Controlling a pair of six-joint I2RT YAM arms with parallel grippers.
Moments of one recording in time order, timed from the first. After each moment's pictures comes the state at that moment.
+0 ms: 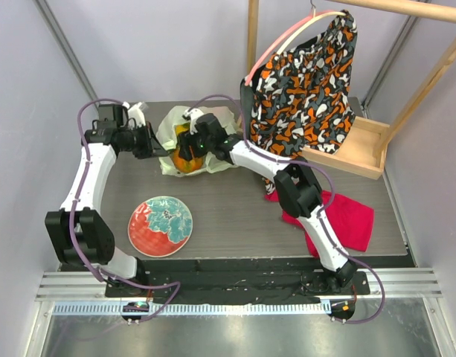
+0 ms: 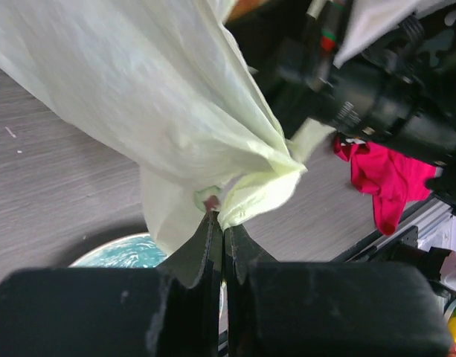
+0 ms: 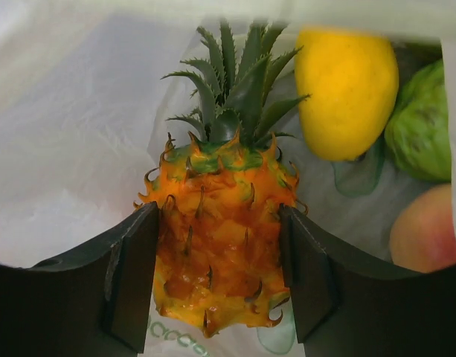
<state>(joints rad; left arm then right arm) 0.04 1.51 1.39 -0.78 0.60 -0.17 0.76 2.38 2.03 -0.16 -0.13 0.19</state>
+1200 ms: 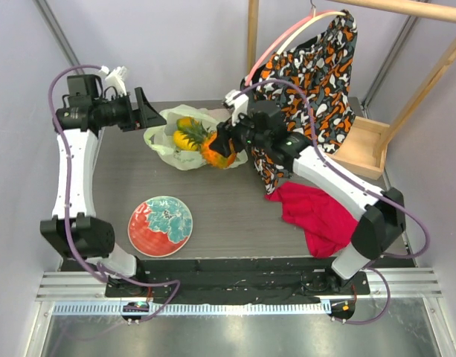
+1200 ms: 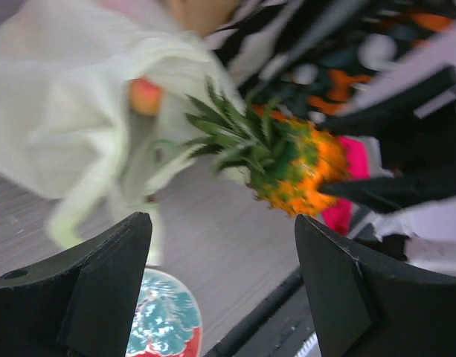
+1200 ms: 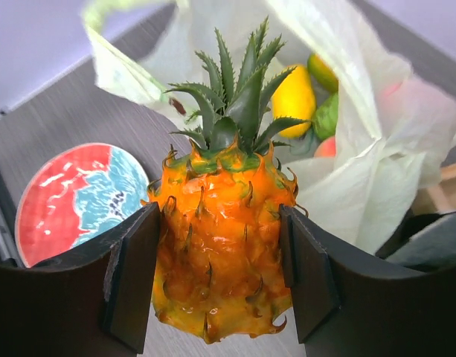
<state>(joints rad) 0.11 1.59 1.81 -0.94 0.75 -0.13 0.68 1.62 1.49 -0.21 -0.27 0.03</state>
